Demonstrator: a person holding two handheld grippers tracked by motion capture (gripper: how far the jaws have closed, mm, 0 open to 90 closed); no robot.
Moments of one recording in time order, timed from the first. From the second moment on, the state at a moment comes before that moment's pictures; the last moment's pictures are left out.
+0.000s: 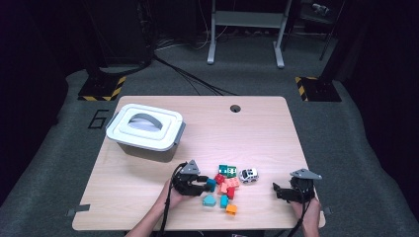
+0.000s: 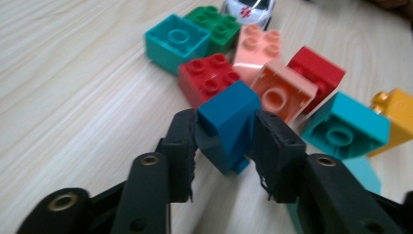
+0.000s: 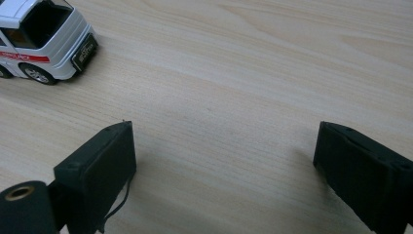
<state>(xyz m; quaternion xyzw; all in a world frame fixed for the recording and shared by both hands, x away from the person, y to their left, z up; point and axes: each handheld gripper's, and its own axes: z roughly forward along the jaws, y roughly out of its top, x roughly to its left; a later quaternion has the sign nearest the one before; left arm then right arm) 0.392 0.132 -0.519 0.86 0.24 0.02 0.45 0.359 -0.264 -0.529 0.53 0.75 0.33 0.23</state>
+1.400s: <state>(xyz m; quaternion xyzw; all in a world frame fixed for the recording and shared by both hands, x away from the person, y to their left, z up) 0.343 0.138 -0.505 0.85 0.26 0.05 0.45 0.359 -0.264 -0.529 0.53 0.75 0.33 0.23</state>
